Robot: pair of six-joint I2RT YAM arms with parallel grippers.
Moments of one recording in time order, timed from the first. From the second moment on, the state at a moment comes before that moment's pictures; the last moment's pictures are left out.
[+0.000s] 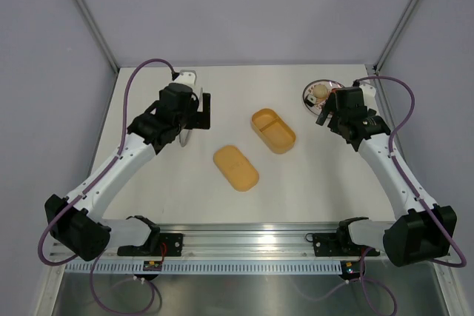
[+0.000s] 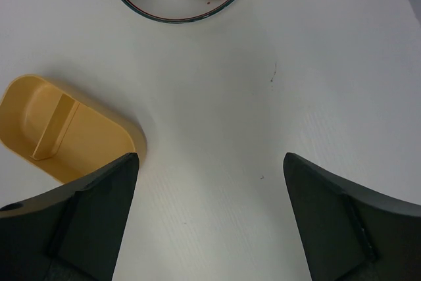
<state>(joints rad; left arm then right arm) -0.53 1.27 1.23 -0.61 -0.31 -0.26 0.20 1.23 1.11 -0.66 0.37 0.53</state>
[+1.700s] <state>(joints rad) -0.21 2.06 1.54 -0.63 -0.17 -0.28 0.20 1.22 1.11 -0.66 0.21 0.60</state>
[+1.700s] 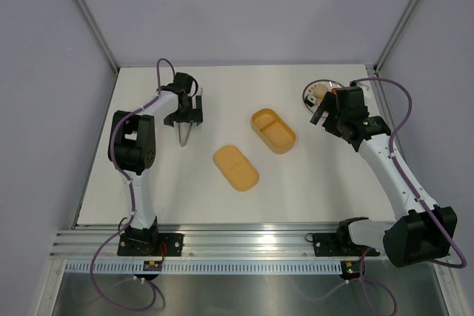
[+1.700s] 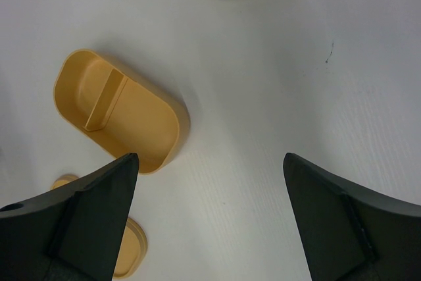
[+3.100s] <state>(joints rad) -0.65 1.82 1.64 -0.72 -0.11 -0.24 0.20 1.07 1.12 -0.85 0.37 0.64</state>
